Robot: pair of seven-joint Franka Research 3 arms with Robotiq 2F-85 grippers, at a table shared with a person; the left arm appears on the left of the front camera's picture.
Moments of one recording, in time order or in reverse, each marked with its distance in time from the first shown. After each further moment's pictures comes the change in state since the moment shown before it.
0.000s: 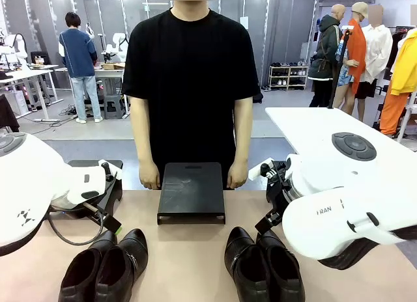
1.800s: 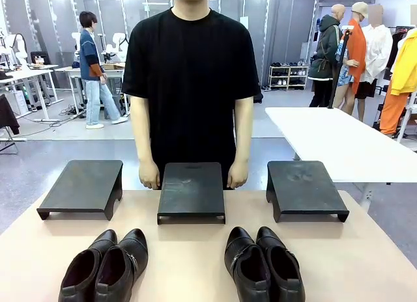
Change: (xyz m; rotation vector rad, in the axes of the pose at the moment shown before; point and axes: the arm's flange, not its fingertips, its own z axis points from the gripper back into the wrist) left arm -0.313 0.260 0.230 -0.935 -0.603 0.657; right arm -0.316 -0.226 0.269 0.669 -0.520 -1.009
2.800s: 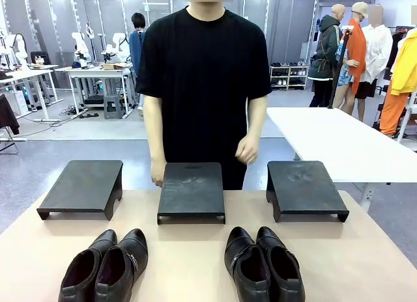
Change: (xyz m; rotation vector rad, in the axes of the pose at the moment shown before) left arm 0.000 0.008 0.008 0.029 -0.037 0.033; right arm -0.006 -0.008 0.008 -0.013 -0.024 -0.040
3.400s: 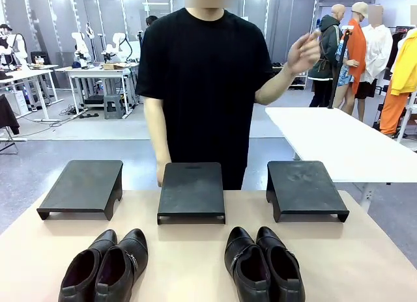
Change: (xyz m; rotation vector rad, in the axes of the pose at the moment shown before) left arm 0.000 0.000 0.000 0.000 0.001 0.000; right arm 0.001 0.000 0.001 0.002 0.000 0.001
